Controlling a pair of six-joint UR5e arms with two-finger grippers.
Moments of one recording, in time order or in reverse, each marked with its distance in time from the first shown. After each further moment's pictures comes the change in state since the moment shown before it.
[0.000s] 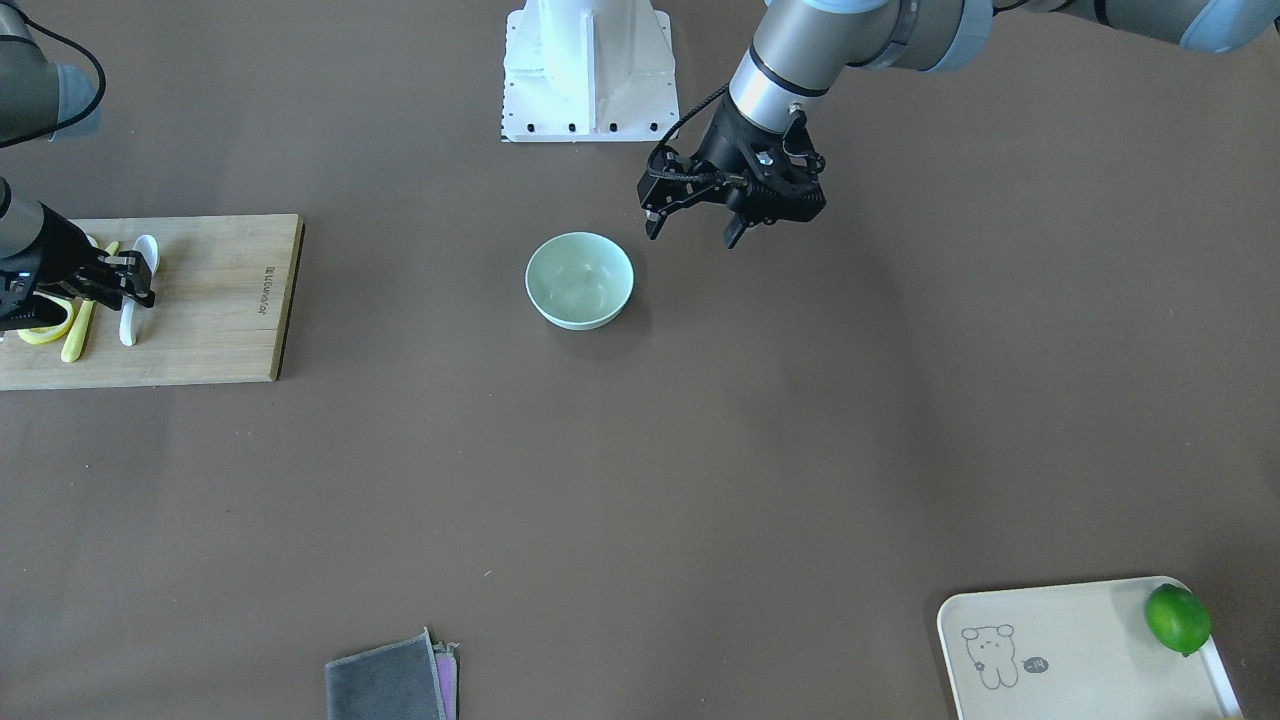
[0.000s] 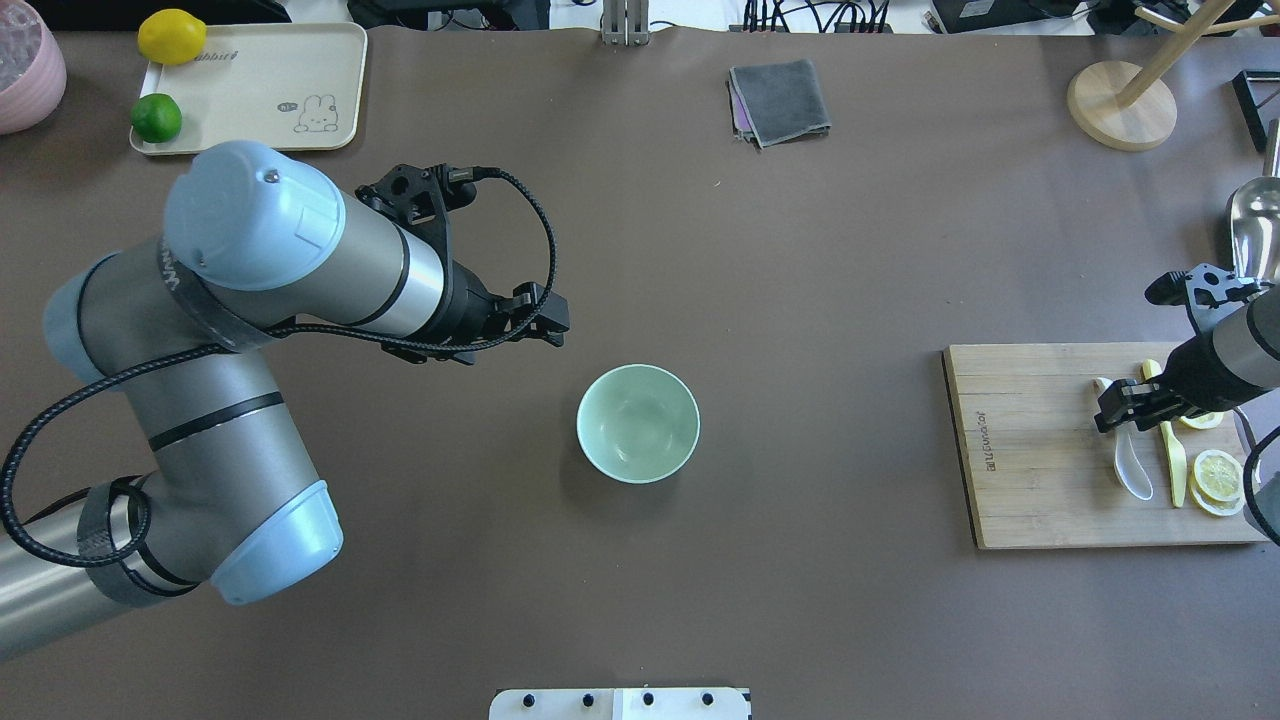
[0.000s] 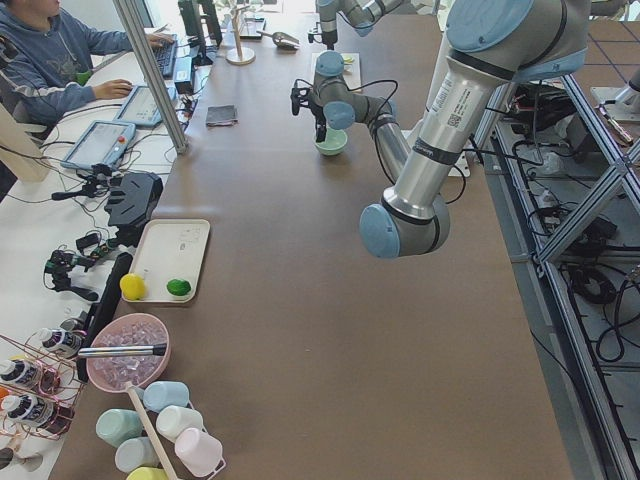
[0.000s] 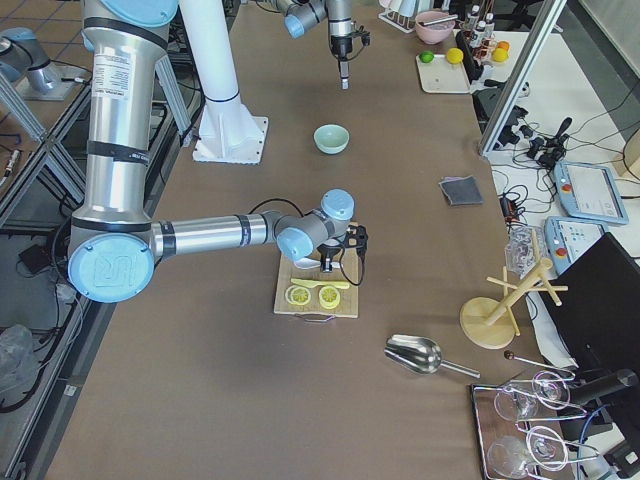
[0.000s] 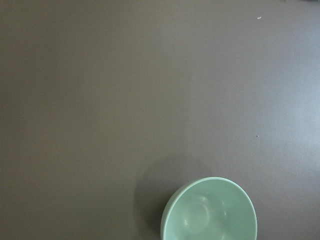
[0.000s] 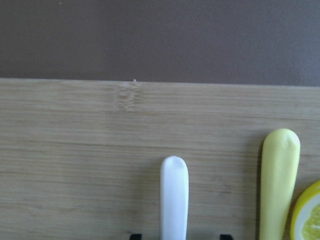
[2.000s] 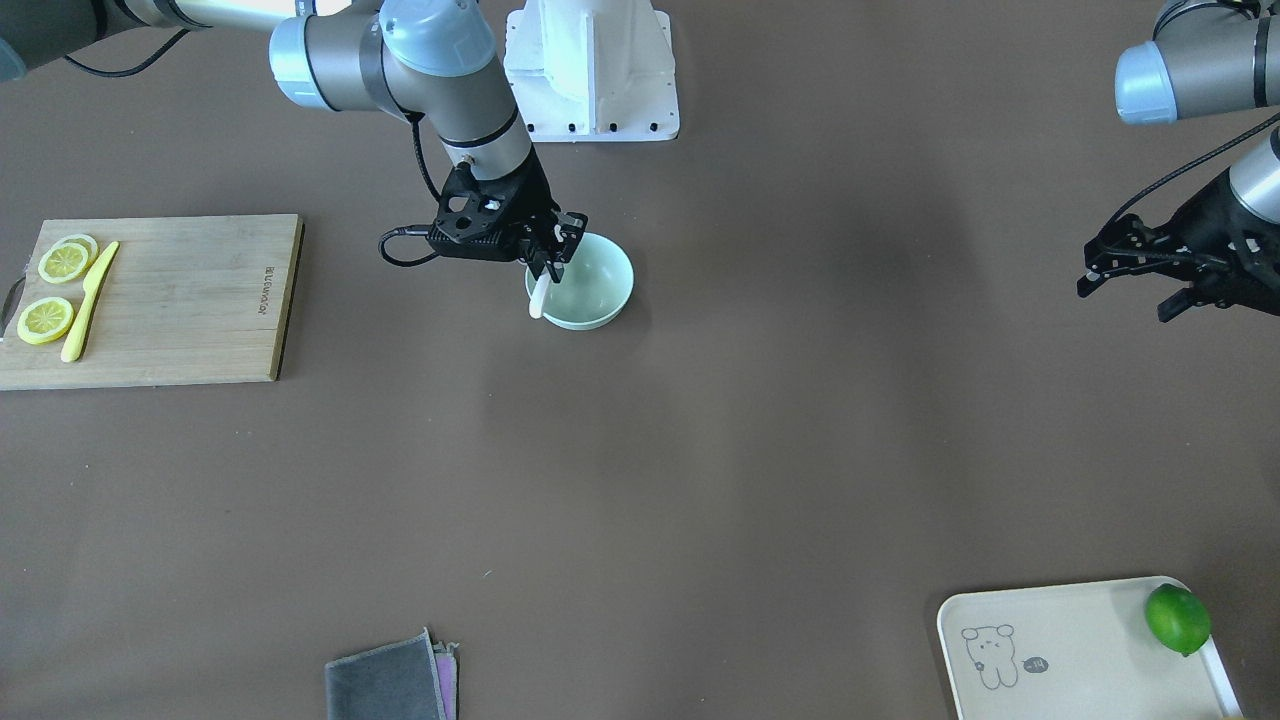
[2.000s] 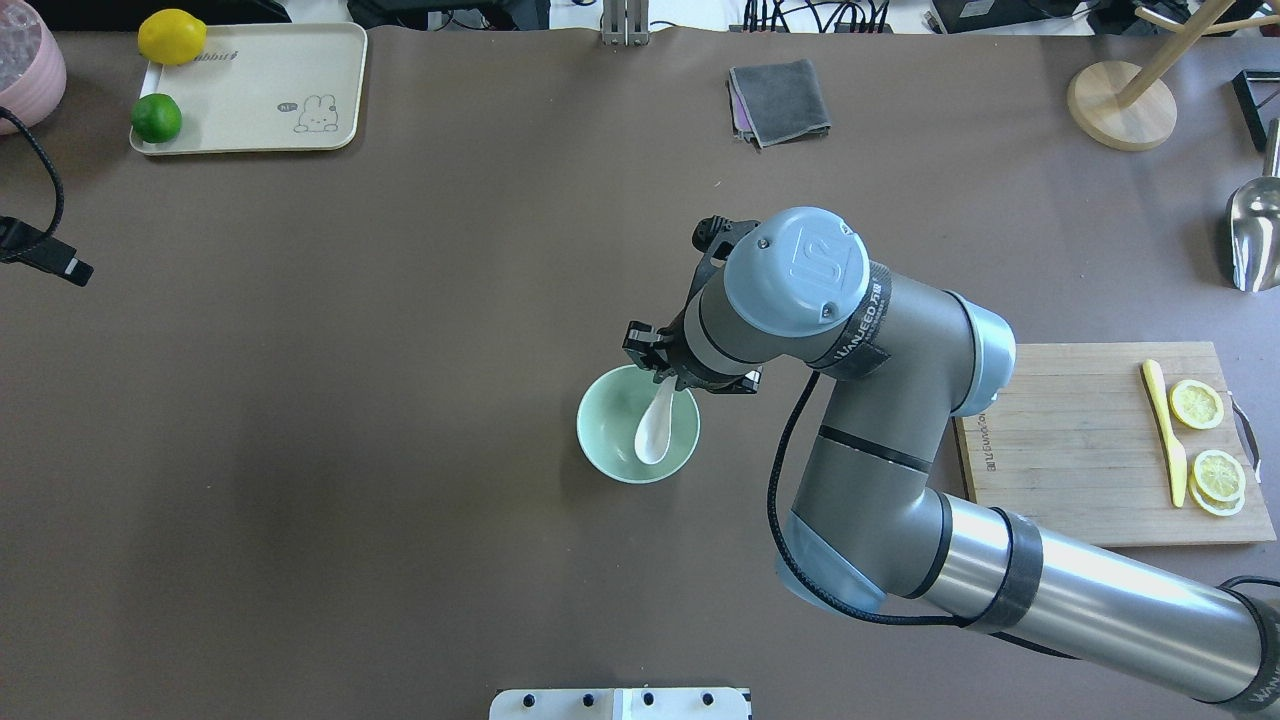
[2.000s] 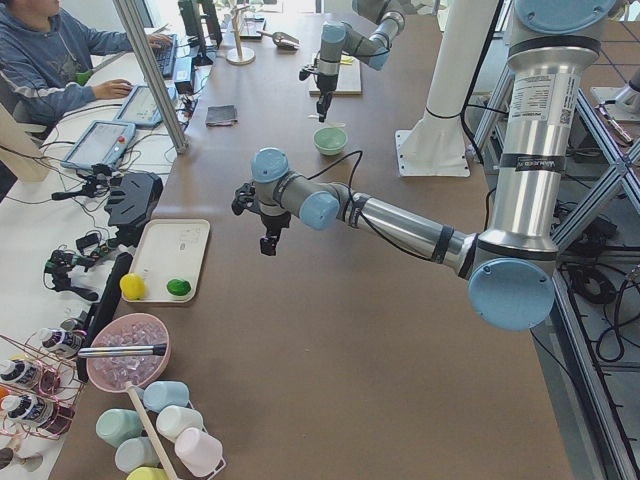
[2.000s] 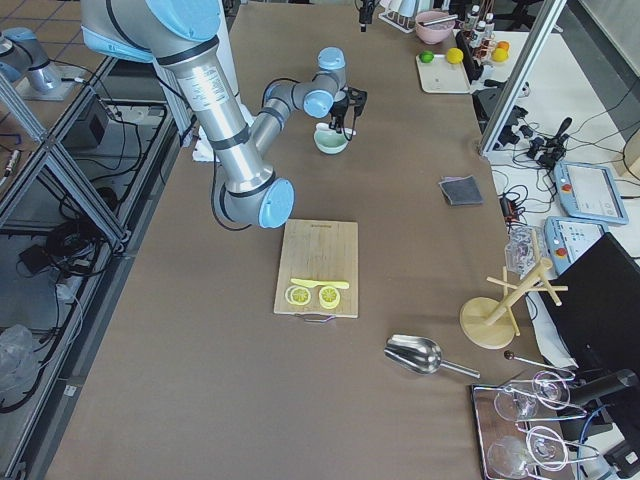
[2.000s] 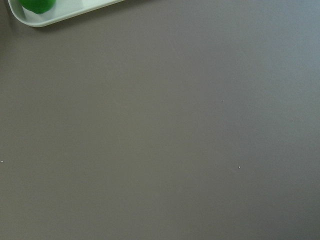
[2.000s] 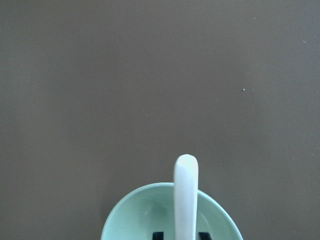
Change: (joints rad) left arm -0.567 0.459 0.118 -0.008 -0.362 1.046; right arm -0.421 0.759 0.039 -0.350 -0.409 0.818
